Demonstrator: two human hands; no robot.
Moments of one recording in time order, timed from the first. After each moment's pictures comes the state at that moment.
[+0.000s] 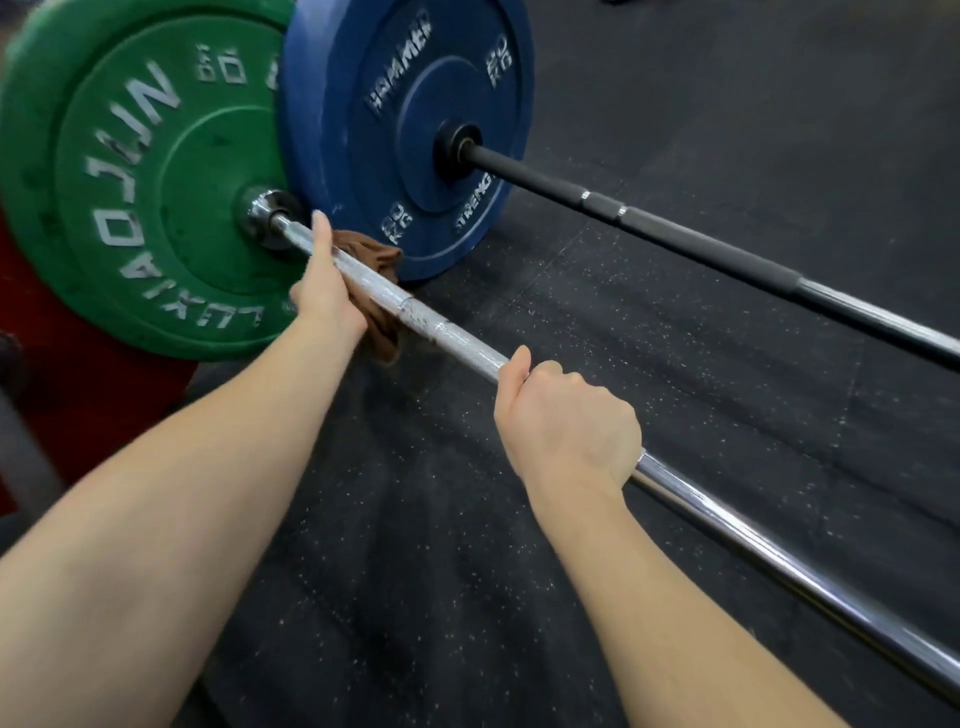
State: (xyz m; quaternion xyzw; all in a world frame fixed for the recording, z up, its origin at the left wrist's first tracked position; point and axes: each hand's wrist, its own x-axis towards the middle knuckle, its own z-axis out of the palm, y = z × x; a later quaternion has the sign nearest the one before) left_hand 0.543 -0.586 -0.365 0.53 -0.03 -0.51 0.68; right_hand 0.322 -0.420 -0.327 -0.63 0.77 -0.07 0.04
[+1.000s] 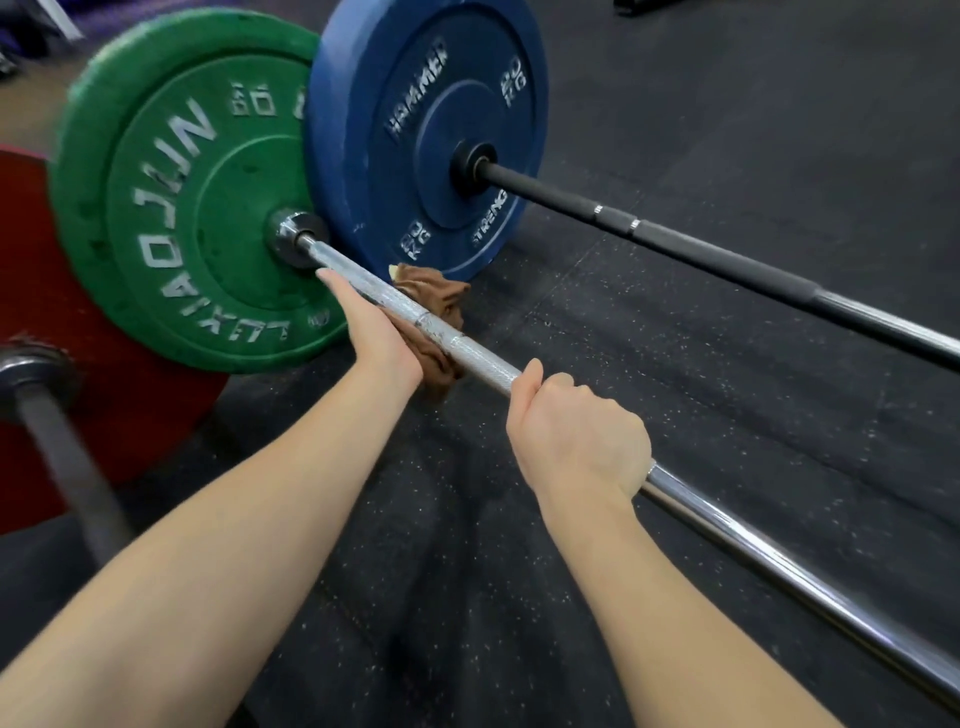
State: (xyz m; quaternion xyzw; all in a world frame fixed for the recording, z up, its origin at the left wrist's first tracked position) left_hand 0.490 -0.540 -0.352 0.40 -0.06 -0.61 0.68; right_hand 0.321 -0.421 -0.334 -0.64 0.76 -0.10 0.01
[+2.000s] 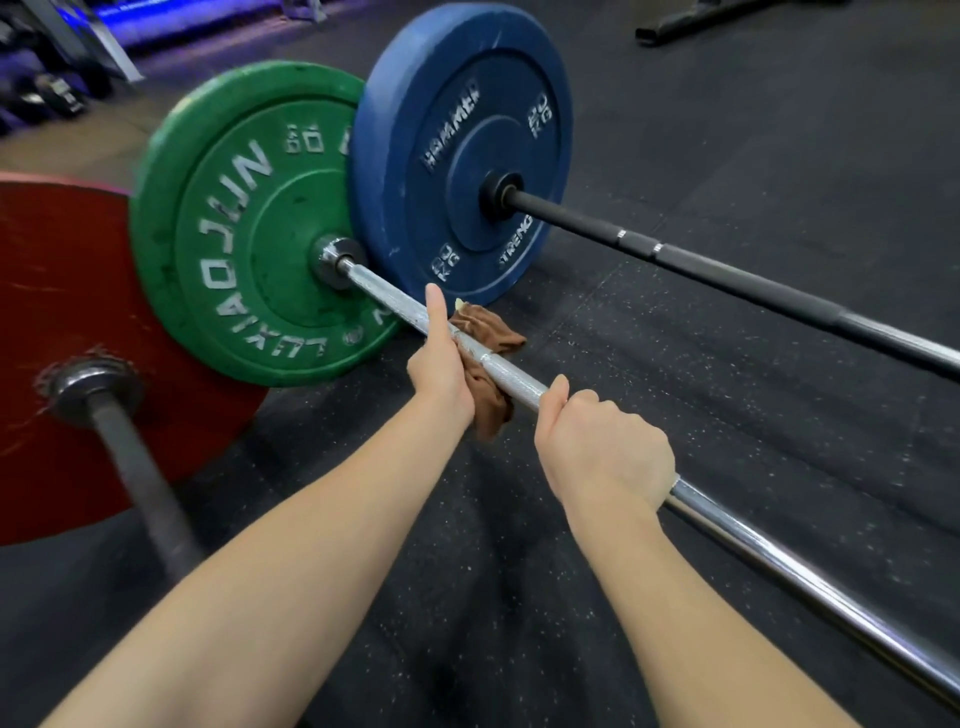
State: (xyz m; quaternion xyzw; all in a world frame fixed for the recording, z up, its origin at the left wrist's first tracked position) left_hand 0.460 -0.515 -0.354 0.56 -0.06 -0.56 0.61; right_hand 0.321 -0.422 -0.330 -0.64 0.76 -0.09 0.02
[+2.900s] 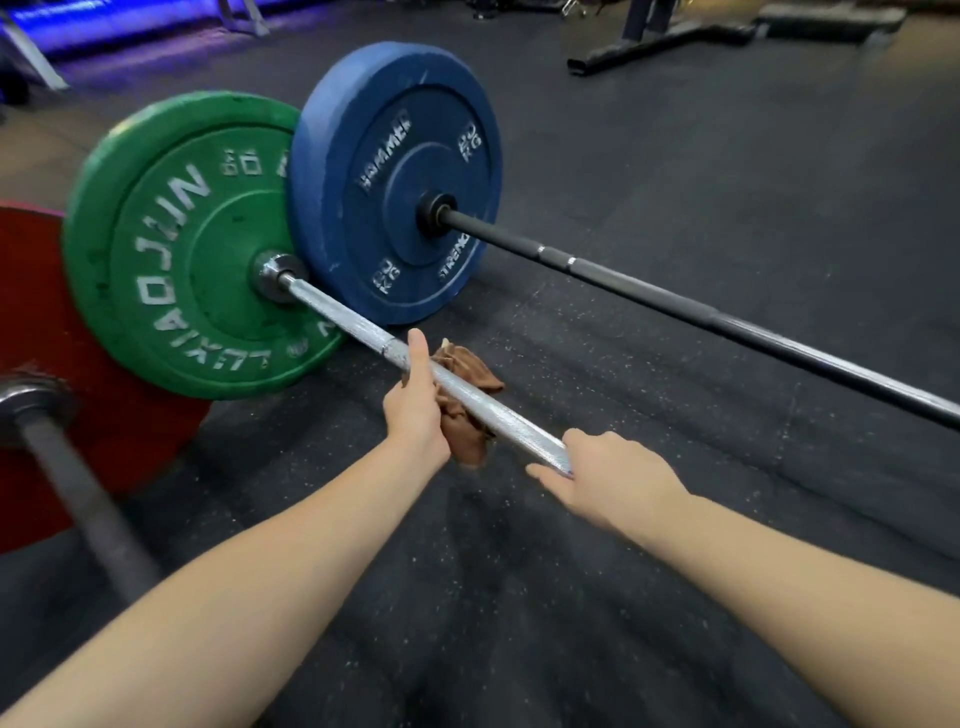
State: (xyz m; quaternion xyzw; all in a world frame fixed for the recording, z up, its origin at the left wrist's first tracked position) left_hand 0.415 -0.463 -0.352 0.59 -0.12 -0.57 0.56; right_hand 0.216 -0.386 -0.306 -0.74 0.64 0.08 0.18
